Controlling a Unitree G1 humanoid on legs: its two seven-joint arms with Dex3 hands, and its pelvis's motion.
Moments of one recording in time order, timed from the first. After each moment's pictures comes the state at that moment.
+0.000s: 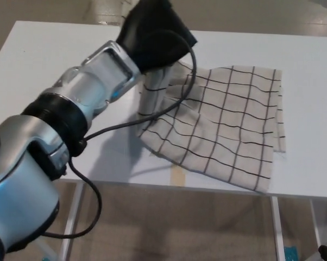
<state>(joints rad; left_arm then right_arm) -1.25 0.36 -0.93 1.00 1.14 -0.14 0.60 0.21 -0.06 -0.29 0.62 0.19 -0.45 0.10</state>
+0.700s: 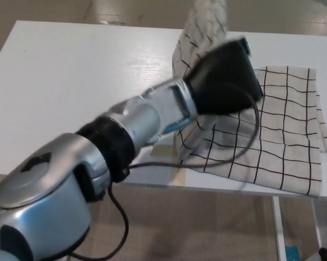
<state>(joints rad) -1.22 0.20 -1.10 0.92 1.26 -0.16 0.64 0.24 -0.06 -0.29 0.59 0.19 -0.44 0.10</state>
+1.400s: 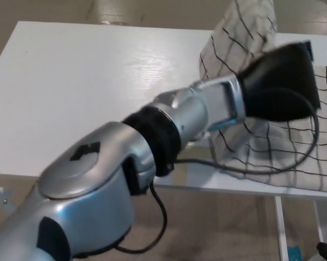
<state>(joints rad) -1.32 0.01 -1.13 1.03 1.28 -0.22 0.68 0.23 -0.06 -0.29 0.58 0.19 -0.43 0.13</state>
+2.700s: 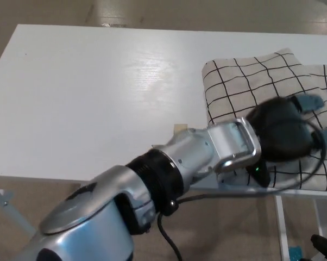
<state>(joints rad) -1.12 -0.01 -0.92 0.82 1.11 -0.27 0.06 0.18 -0.06 -0.28 0.59 0.18 -0.44 0.13</state>
